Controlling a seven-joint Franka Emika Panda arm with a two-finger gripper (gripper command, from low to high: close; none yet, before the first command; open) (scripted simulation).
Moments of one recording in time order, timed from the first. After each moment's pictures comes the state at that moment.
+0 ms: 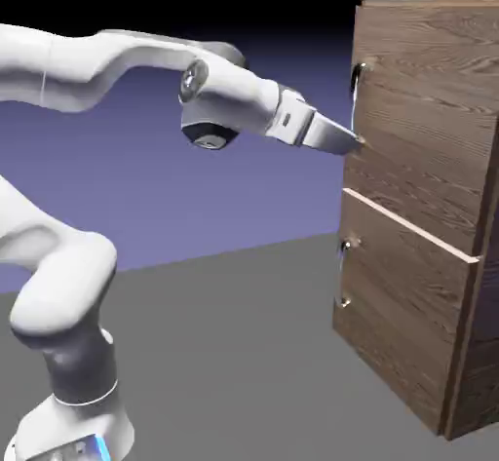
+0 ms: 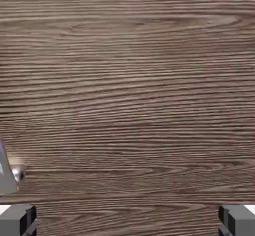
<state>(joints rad) -0.47 -0.74 0.50 -2.54 1.42 2.98 -0.30</state>
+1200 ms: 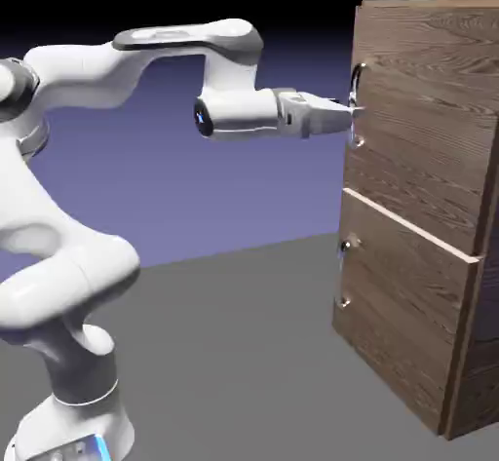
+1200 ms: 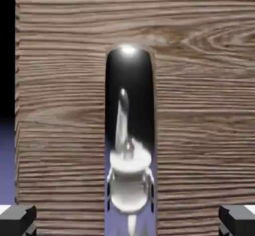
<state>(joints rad) -1.07 -0.82 1.06 -2.18 2.69 2.90 -1.22</state>
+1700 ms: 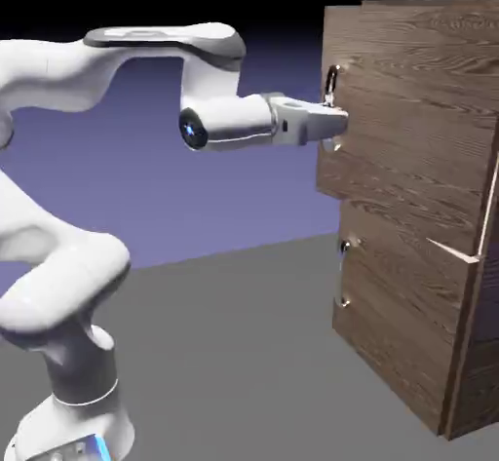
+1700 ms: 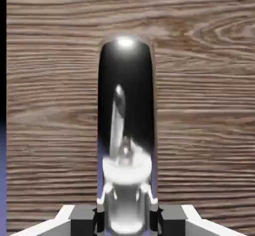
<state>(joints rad) -0.63 -0.89 0.62 -2.54 2.31 2.59 -1.10</state>
